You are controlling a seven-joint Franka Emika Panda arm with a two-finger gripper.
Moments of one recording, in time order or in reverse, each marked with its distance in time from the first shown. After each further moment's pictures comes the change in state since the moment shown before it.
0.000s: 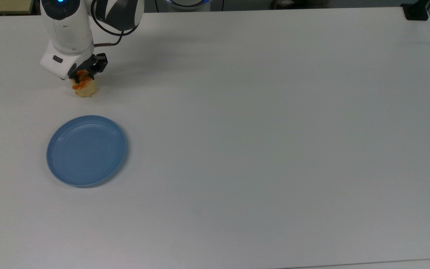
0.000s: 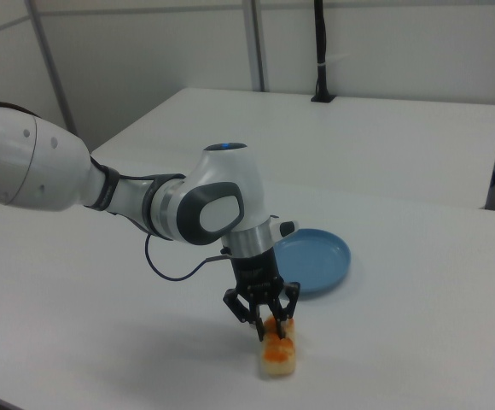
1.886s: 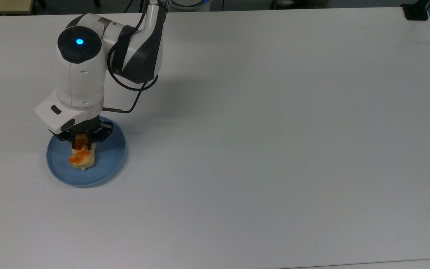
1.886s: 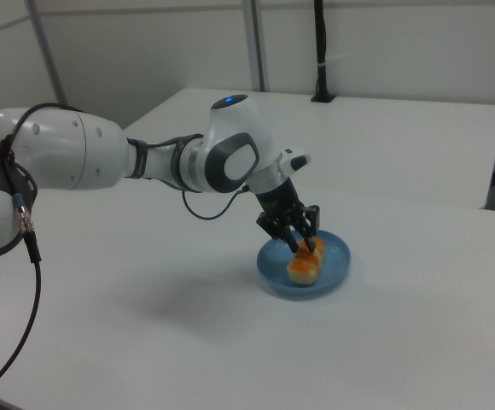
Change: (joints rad) arm 0.012 0.362 0.067 0.546 0.153 0.071 0.326
